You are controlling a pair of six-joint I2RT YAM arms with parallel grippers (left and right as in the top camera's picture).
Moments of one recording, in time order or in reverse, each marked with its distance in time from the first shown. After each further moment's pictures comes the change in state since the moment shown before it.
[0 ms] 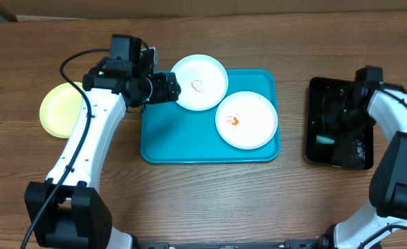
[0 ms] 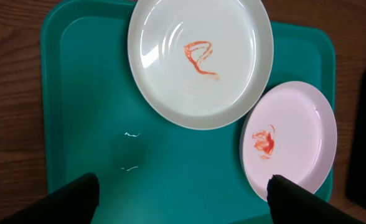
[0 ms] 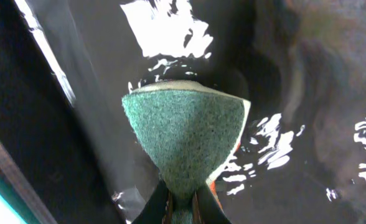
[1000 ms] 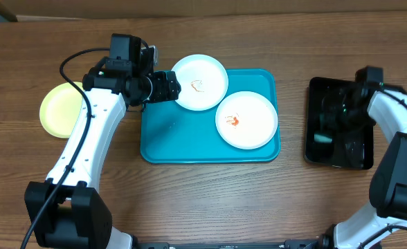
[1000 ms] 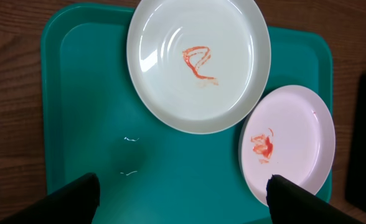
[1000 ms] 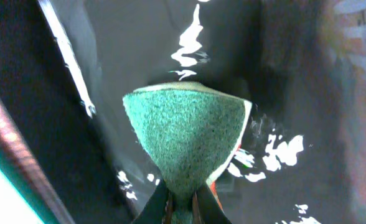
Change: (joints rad) left arm 0.000 0.000 0.000 0.016 0.000 0.000; right arm 0.000 -0.002 -0.012 0.040 -0.048 0.000
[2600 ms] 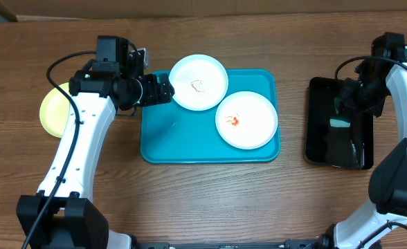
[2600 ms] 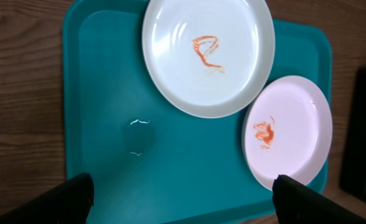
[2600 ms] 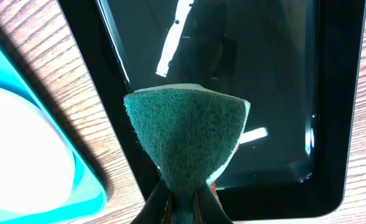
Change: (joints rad) left arm 0.056 -0.050 0.000 -0.080 0.019 0.031; right arm 0.002 0.023 0.381 -0.423 0.080 -0.031
